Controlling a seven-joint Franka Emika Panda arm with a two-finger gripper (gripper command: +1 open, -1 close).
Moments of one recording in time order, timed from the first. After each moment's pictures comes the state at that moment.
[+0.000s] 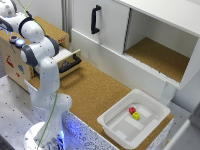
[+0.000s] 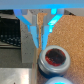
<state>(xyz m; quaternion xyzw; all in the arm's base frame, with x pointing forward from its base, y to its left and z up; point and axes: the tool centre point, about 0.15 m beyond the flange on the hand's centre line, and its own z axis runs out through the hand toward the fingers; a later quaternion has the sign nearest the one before) 0.123 0.597 0.496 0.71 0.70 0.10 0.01</state>
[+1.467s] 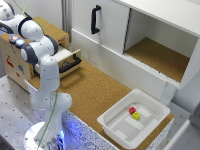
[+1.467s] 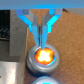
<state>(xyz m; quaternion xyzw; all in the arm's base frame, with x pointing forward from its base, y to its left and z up) 0.140 0.601 0.500 0.70 0.70 0.13 0.07</state>
